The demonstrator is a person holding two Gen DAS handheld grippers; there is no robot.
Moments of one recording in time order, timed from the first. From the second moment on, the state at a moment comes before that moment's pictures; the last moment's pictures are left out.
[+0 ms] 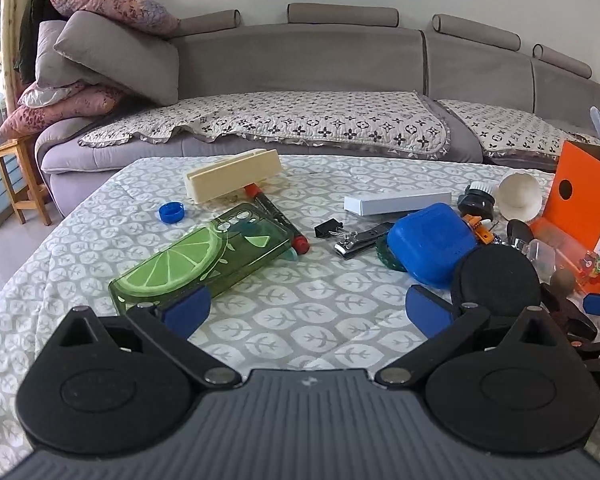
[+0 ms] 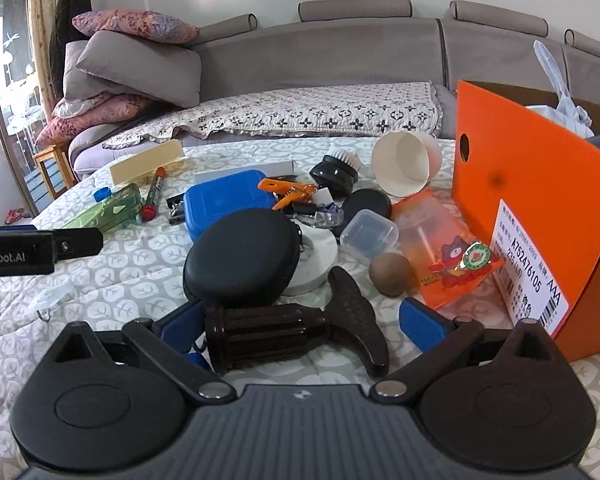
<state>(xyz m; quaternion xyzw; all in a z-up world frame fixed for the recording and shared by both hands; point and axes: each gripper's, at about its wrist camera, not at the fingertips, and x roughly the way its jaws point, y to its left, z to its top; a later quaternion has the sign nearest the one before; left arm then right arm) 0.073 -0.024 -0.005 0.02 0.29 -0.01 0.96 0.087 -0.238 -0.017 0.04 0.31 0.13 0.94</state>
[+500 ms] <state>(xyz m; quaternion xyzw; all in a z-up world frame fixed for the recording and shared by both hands) 0.076 -0.040 -0.001 0.03 0.31 -0.02 0.95 0.086 -0.236 -0.017 0.04 0.31 0.12 0.94</state>
